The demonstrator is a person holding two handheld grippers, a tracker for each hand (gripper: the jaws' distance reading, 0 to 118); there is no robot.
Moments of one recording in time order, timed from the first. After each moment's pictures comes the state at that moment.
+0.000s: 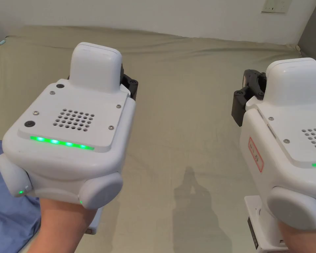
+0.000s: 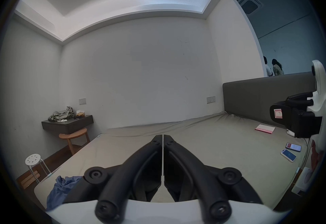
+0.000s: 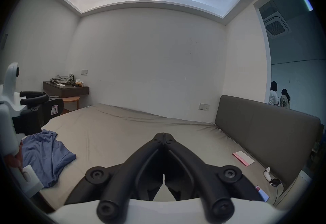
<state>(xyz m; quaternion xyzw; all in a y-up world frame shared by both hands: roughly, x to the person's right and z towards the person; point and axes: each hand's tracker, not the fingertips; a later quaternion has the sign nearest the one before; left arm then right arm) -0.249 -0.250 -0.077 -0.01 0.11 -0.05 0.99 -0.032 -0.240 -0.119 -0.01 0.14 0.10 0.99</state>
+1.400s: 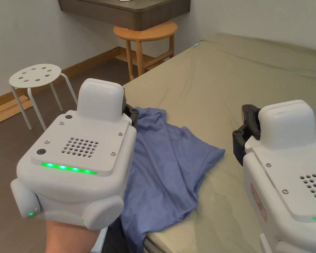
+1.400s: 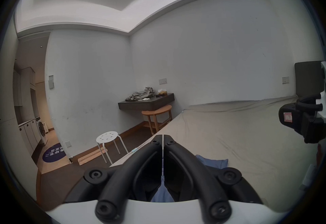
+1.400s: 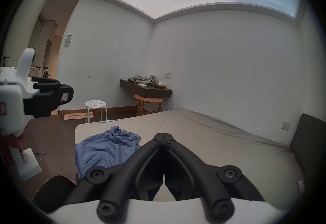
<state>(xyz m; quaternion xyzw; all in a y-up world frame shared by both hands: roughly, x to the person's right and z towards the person) -0.432 -0.265 0.098 -0.09 0.43 -0.05 0.90 -0.265 -0.268 -0.061 0.00 0.48 0.12 0.87</state>
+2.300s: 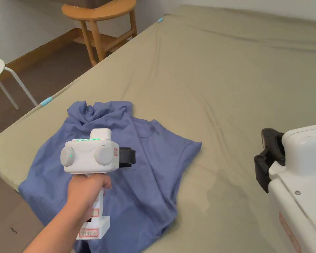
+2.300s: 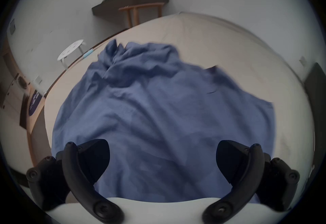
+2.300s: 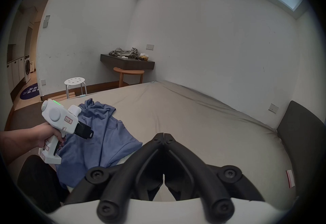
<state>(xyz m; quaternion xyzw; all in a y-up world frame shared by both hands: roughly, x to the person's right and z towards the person) -0.649 -0.502 -0.064 -0.44 0.38 0.20 0.79 -0.269 -0.320 -0.145 -0.11 0.40 0.18 0.89</state>
